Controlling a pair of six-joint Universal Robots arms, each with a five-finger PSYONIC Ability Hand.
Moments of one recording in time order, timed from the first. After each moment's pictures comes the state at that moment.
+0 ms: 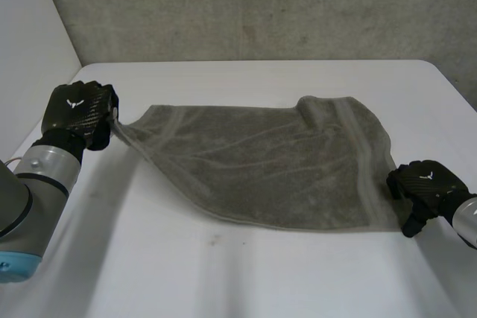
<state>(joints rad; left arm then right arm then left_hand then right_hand) 4.50 -1.72 -1.89 3.65 -1.46 3.36 1.40 -1.16 1.92 -0.21 1.00 2.41 1.19 1.22 1.22 1.22 1.04 0.80 0.83 0.82 0.82 0.35</state>
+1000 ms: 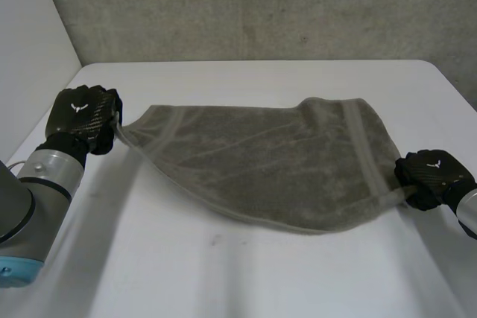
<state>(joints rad) 4.49 -1.72 -1.91 3.65 -1.46 3.36 1.39 -1.16 1.88 -0.25 1.00 2.53 1.19 1.22 1.22 1.22 1.04 1.04 1.07 1.06 1.06 0.84</state>
